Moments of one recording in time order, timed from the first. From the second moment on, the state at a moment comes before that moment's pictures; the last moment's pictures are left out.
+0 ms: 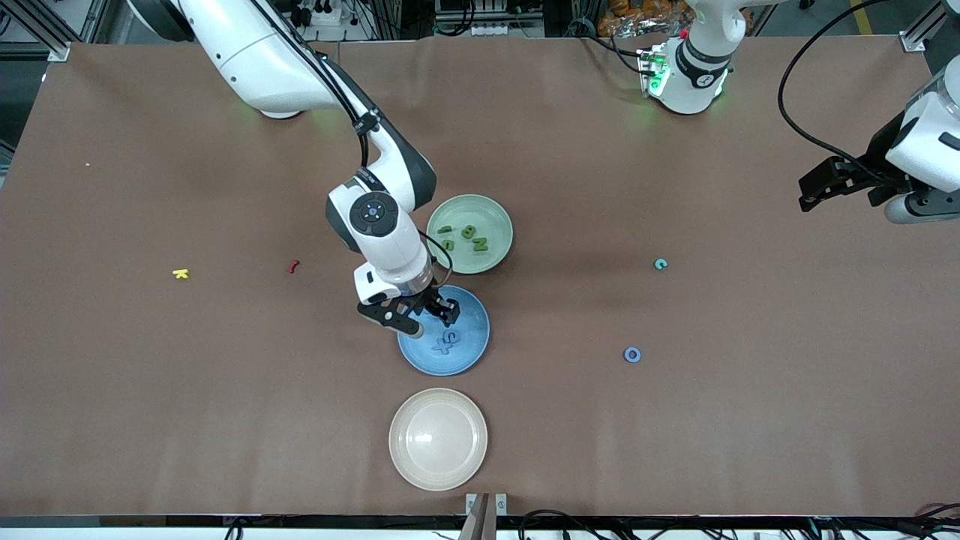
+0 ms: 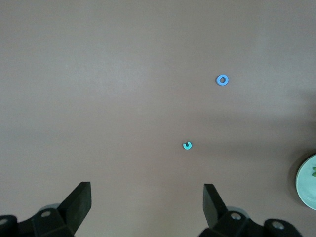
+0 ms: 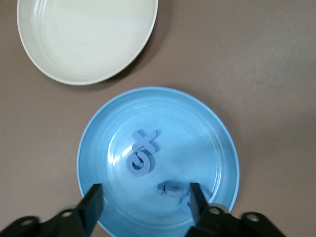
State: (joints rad) left arm 0.08 0.01 -0.20 -1.57 0.04 1.59 -0.17; right arm 0.49 0.68 0.11 -1.56 -0.10 2.47 1.09
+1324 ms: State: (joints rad) left arm 0.08 0.02 -0.20 -1.57 0.04 1.59 -0.17; right arm -0.02 0.35 0.09 -1.57 -0.08 1.90 0.31
